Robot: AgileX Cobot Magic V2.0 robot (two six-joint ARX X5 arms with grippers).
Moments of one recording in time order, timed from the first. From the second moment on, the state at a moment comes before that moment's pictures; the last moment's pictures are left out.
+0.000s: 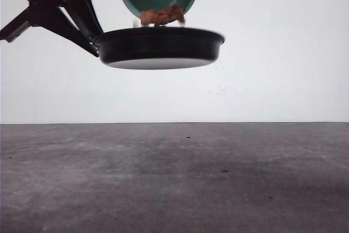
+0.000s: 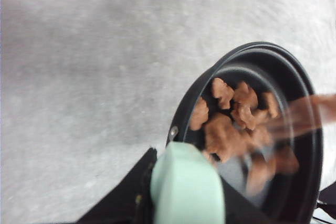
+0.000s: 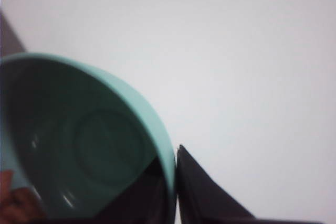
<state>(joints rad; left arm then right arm) -0.37 1.35 1.16 -0.69 0.42 -0.57 0.94 1.41 0.96 0.67 0.57 -1.02</state>
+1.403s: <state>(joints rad) -0.35 1.35 1.16 -0.61 0.35 -0.48 -0.07 1.33 1.04 -0.82 -0.15 0.32</state>
